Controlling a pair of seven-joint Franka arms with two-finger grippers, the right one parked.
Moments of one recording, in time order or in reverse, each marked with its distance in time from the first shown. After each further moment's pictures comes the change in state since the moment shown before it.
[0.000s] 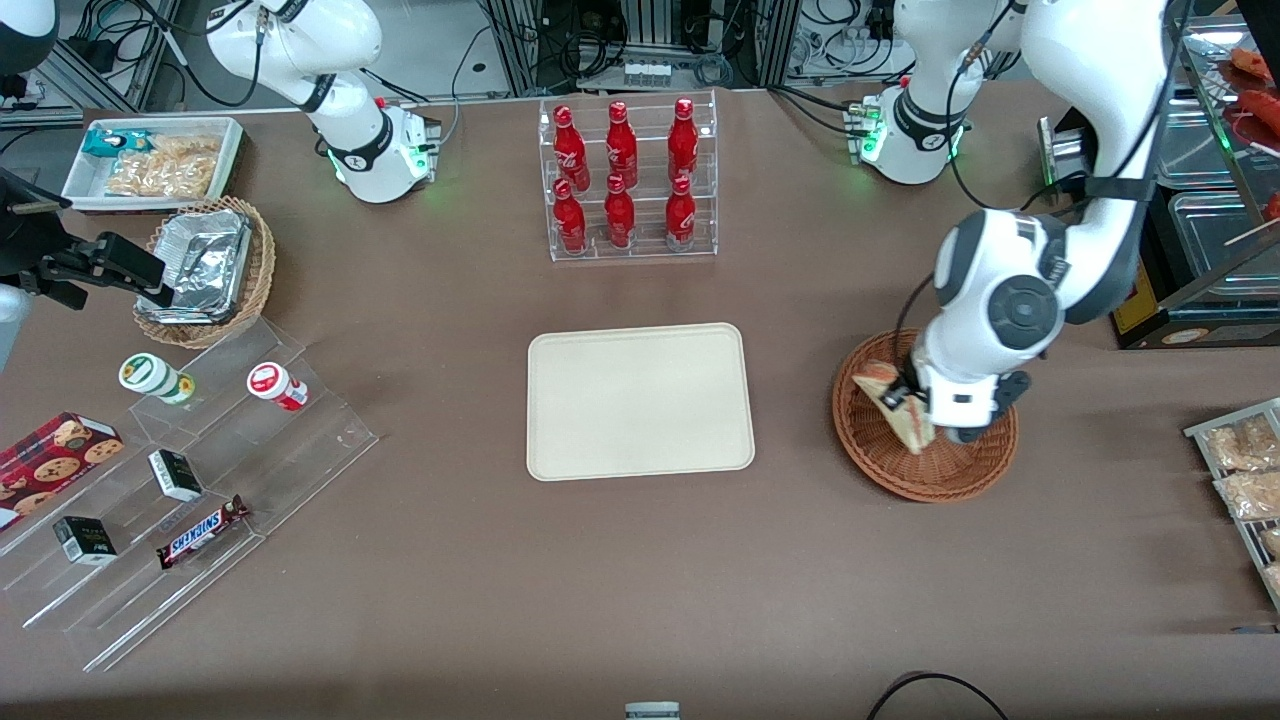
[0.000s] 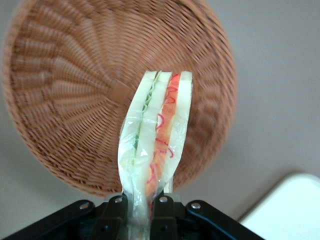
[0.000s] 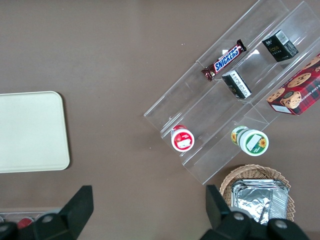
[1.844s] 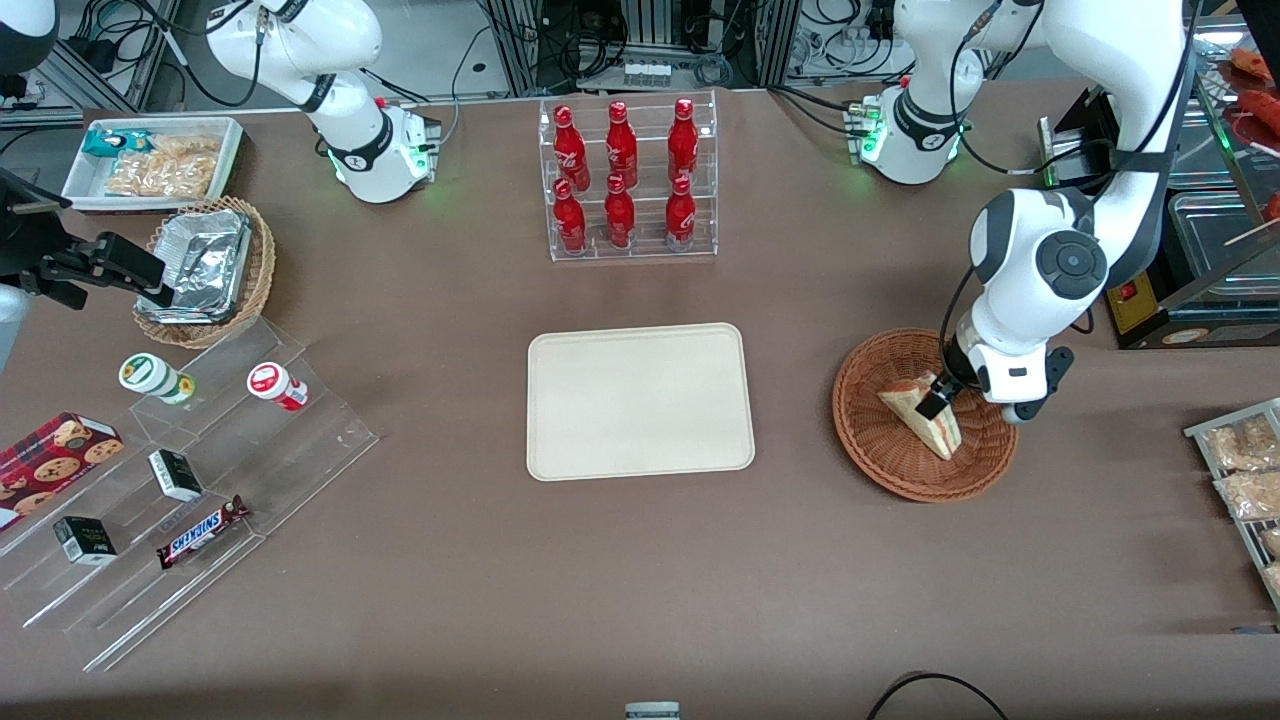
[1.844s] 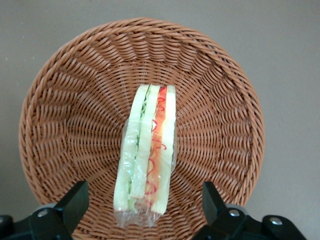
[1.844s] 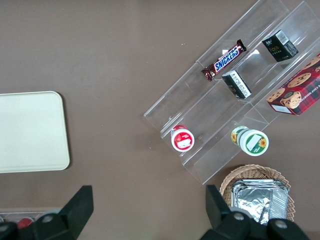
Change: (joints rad) arm 0.004 -0.094 0.152 -0.242 0.000 0.332 -0.134
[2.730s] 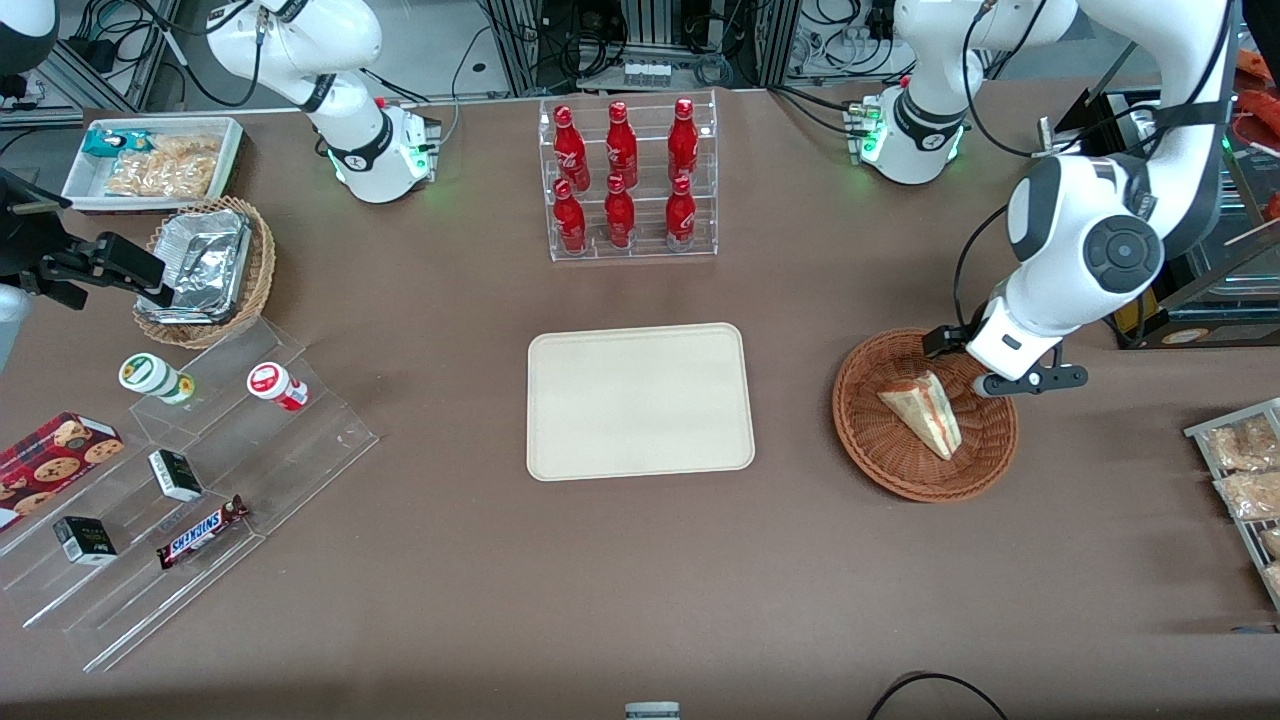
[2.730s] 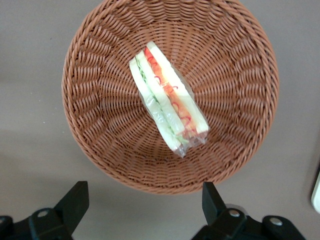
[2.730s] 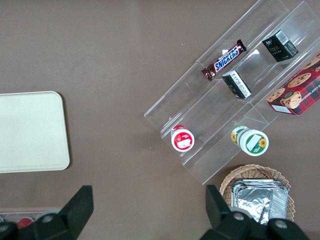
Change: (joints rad) arm 0.026 -0.109 0.001 0.039 0.000 -0.310 0.771
